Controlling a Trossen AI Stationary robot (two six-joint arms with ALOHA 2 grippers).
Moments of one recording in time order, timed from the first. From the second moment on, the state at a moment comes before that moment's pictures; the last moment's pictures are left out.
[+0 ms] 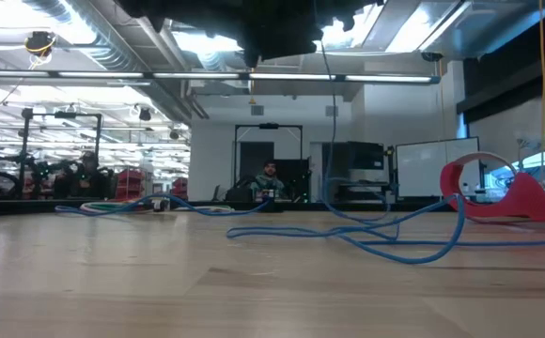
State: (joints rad) left arm 0.01 1.54 0.99 0.34 -0.11 0.04; right arm -0.05 1.41 1.05 0.23 0.35 -0.17
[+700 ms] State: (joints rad) left arm 0.01 1.55 0.99 0.40 -0.11 0.06; right arm -0.05 1.41 1.05 0.23 0.35 -0.17
